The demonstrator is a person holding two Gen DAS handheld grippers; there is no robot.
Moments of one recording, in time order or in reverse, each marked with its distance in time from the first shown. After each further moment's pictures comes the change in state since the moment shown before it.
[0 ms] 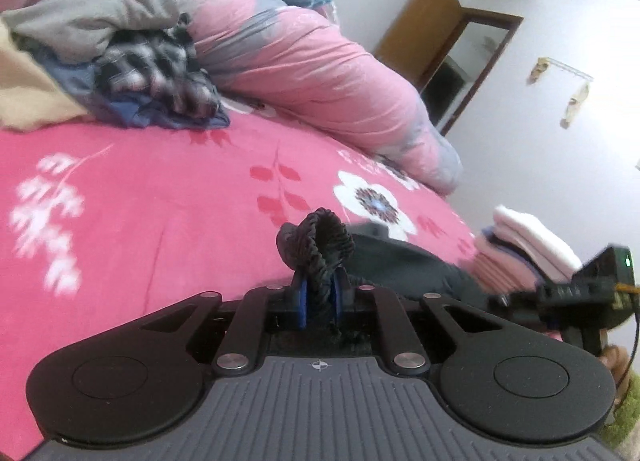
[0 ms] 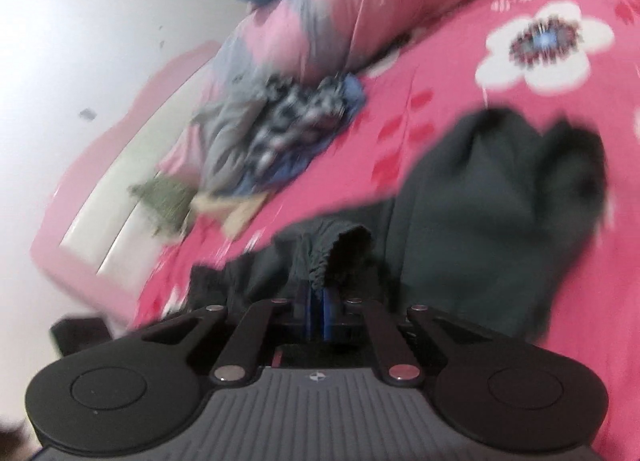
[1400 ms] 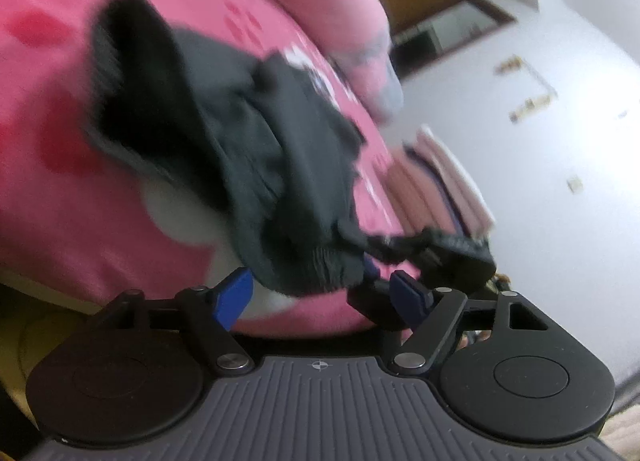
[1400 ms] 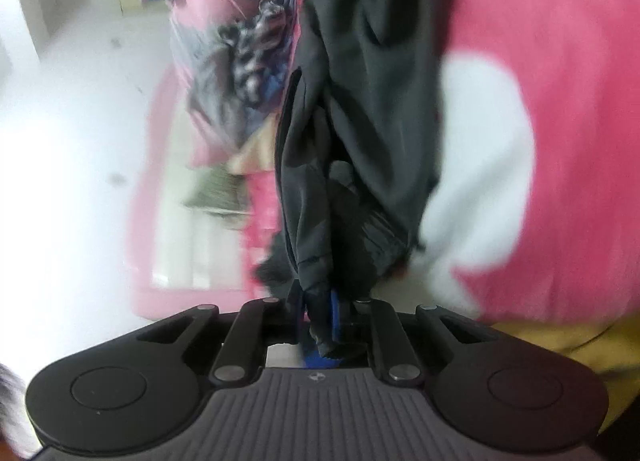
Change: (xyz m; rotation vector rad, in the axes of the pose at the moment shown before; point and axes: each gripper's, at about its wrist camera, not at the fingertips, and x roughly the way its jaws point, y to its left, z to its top) left arm -0.013 -0.011 -0.121 -0.298 0.270 -0.298; right arm 0.034 -0.067 -0.137 0.626 0.103 0.371
